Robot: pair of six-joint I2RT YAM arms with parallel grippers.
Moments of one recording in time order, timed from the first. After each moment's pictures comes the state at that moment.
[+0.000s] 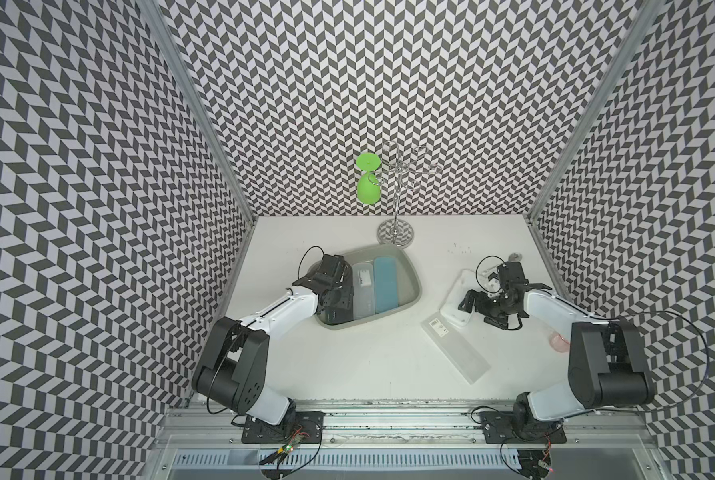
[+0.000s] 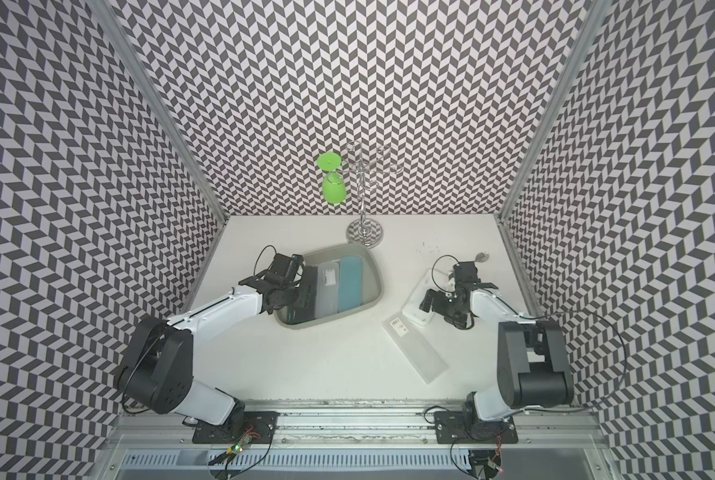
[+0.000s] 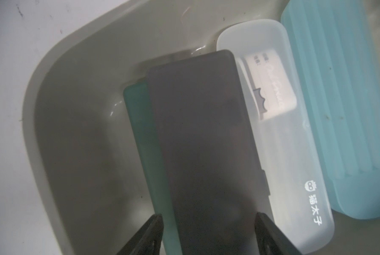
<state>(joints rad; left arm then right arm) -0.41 1.51 0.94 -0.47 -0.12 -0.19 0.02 1.51 0.82 -0.55 -0.36 0.39</state>
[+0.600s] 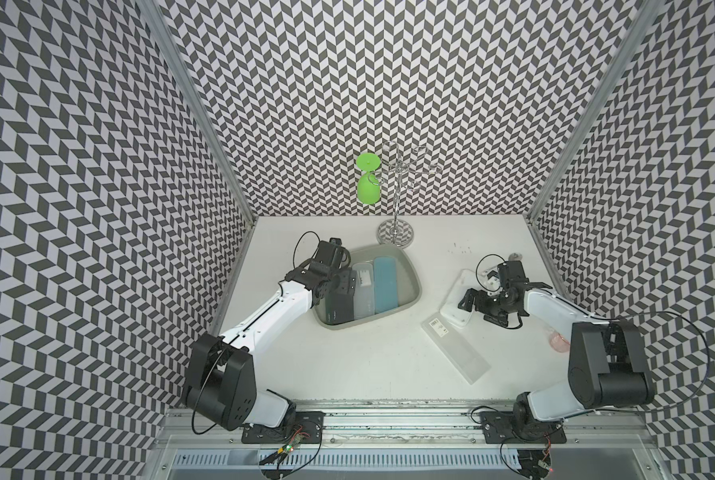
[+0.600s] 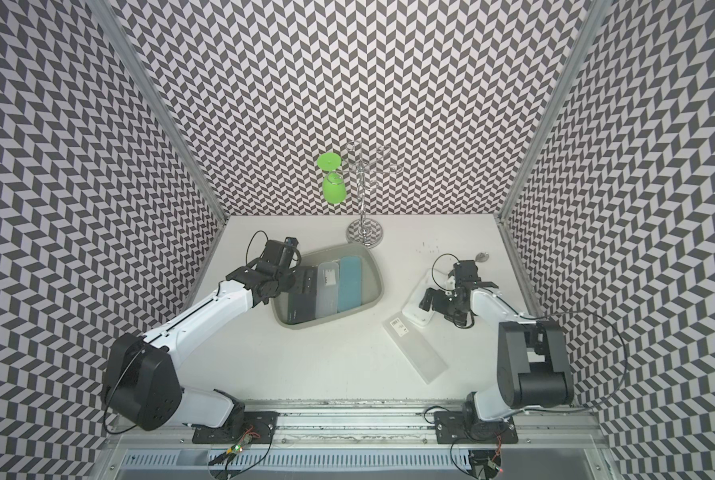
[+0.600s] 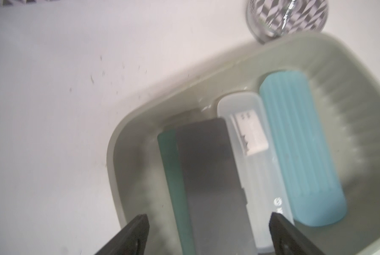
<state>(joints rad) -0.42 1.47 1.13 -0.53 -0.15 -0.21 0.02 1.51 0.83 -0.55 -0.36 0.36</state>
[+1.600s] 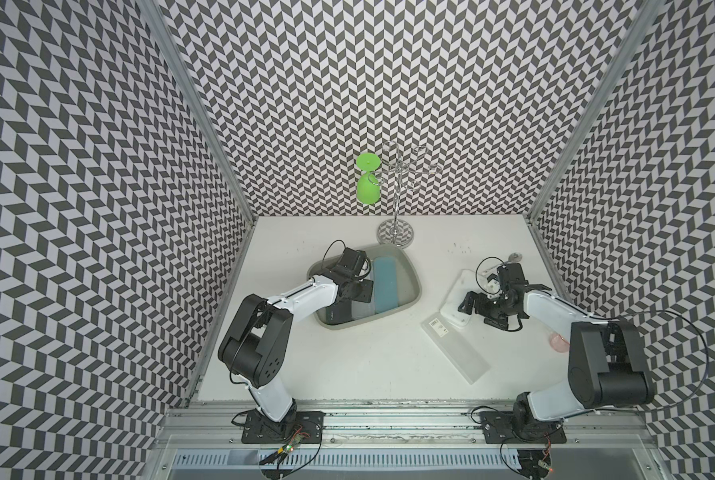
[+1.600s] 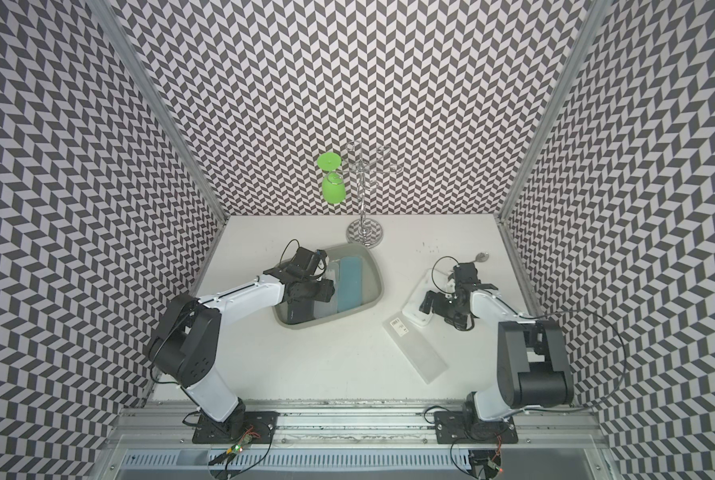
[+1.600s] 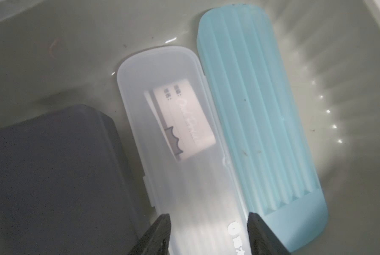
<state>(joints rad) -0.49 1.71 1.08 -0.39 0.00 -0.23 0.02 1.51 0.81 -0.55 -0.36 0.36</state>
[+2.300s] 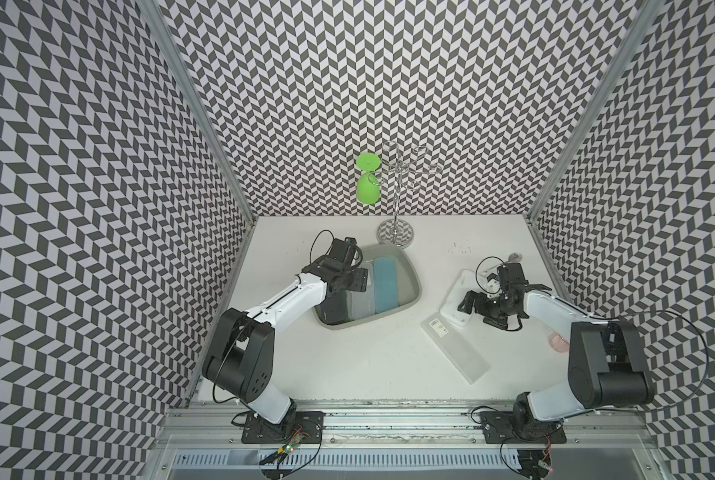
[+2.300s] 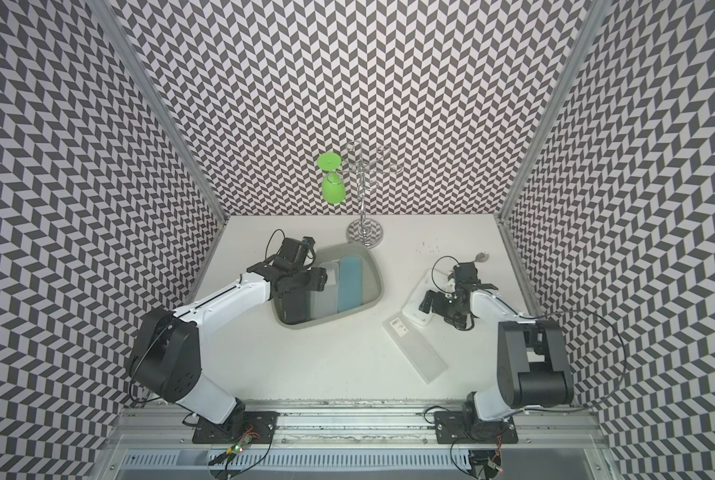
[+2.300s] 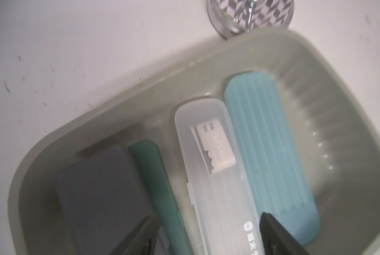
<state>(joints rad) -0.46 1.60 1.16 -0.43 -0.07 -0.21 0.02 1.51 0.81 -0.55 -0.37 0.37</state>
